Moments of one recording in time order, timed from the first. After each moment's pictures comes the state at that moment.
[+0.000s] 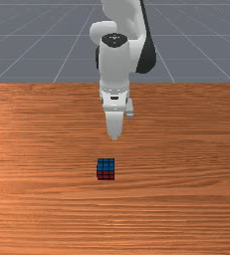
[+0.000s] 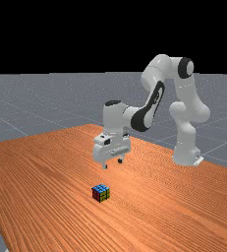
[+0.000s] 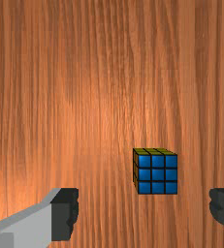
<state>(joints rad) 0.00 0.39 0.00 -1.96 0.00 2.36 -0.79</state>
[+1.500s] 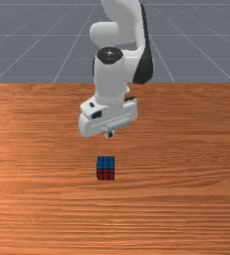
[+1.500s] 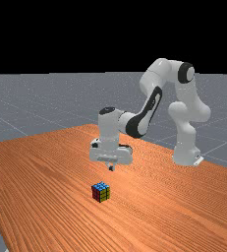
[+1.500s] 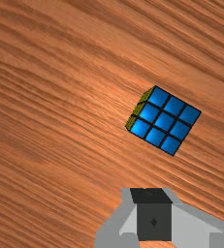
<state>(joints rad) 0.15 0.48 -0.19 -1.91 0.09 2.28 0.19</state>
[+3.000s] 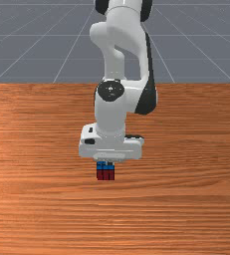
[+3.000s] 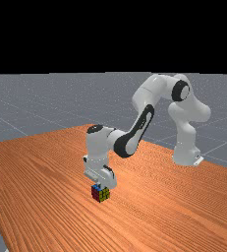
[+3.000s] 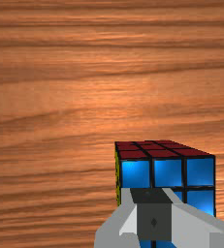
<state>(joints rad) 0.18 0.79 -0.24 -1.58 0.20 2.24 0.69</state>
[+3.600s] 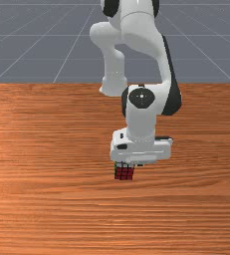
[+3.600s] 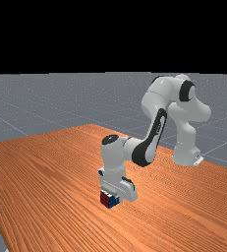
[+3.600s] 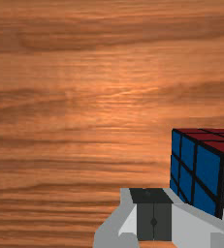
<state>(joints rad) 0.25 0.80 -0.16 -1.62 0.25 2.28 0.74</state>
